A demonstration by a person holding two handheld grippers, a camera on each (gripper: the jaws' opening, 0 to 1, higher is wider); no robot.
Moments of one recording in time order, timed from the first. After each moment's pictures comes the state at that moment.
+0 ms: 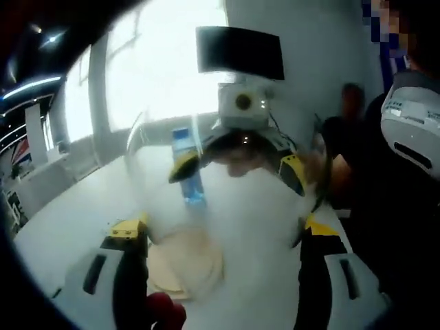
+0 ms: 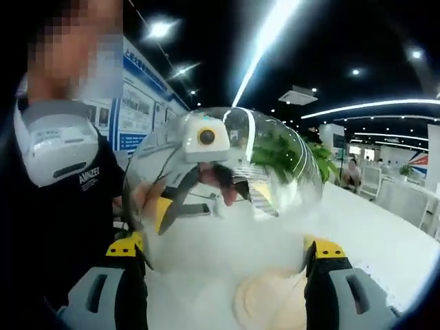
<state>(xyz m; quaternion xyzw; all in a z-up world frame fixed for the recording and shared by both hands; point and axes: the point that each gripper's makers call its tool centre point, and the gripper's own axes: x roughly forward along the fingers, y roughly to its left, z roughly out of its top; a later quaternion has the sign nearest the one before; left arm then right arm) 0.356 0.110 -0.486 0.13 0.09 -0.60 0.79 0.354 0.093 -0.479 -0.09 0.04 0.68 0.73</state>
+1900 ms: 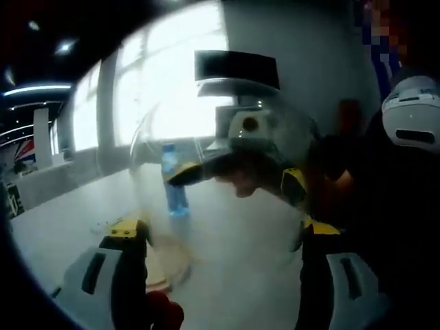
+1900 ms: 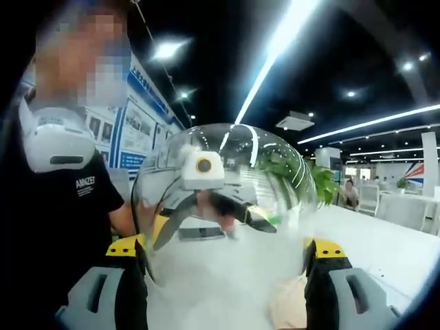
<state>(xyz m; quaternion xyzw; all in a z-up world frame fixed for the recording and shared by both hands) 0.292 0.111 -0.486 0.07 0.04 -0.59 0.80 0.288 0.099 -0.470 -0.04 -0.03 0.67 0.74</state>
